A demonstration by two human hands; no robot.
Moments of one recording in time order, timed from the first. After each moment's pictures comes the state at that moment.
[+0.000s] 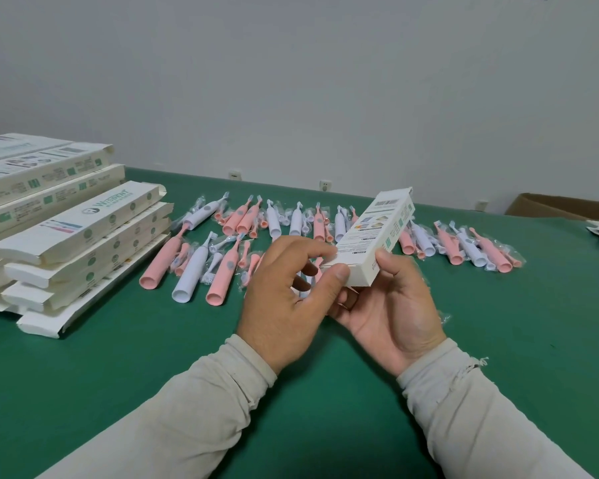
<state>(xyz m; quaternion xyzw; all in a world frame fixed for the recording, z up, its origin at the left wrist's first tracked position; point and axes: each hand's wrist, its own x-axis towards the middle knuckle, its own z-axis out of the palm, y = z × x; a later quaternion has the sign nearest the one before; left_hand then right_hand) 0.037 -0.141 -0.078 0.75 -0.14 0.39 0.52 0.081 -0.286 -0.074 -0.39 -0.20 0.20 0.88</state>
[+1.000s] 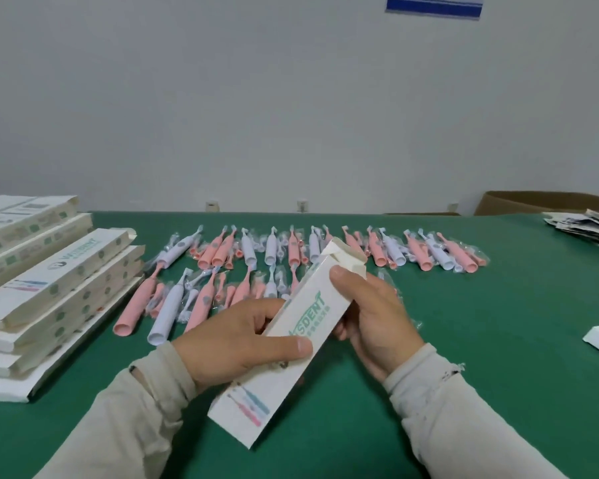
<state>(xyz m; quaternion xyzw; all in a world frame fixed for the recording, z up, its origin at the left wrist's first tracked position) 0.033 -0.099 -0.050 0.78 -0.18 -0.13 0.58 0.070 -0.296 -0.060 -0.60 -0.18 0.03 0.78</state>
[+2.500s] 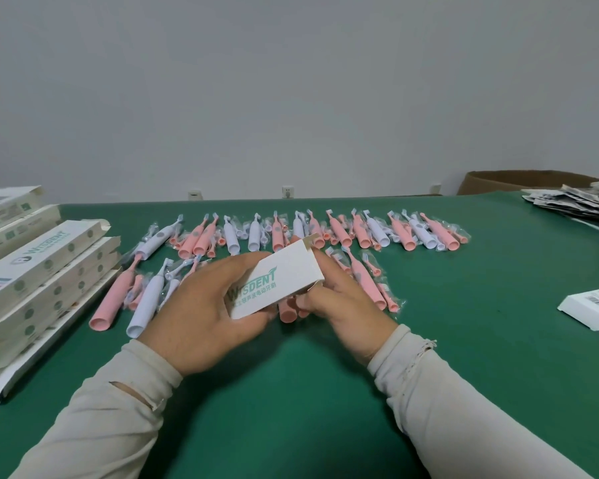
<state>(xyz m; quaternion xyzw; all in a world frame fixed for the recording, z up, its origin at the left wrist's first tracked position) 0.051 -0.084 -0.070 0.89 -0.22 0.20 0.35 0.084 -0.296 -0.076 -0.67 -0.34 0.06 0.66</state>
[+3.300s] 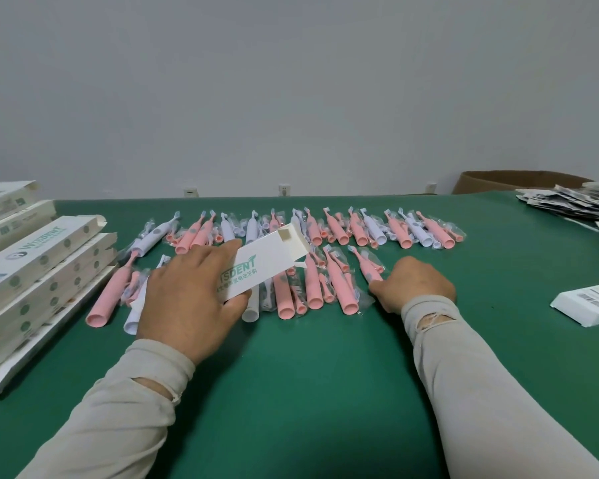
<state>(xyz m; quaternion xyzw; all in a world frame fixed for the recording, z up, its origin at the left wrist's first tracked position) 0.053 -0.087 -0.070 0.94 -0.04 0.30 0.13 0.136 -0.372 -0.069 -0.97 0.18 -0.06 0.13</state>
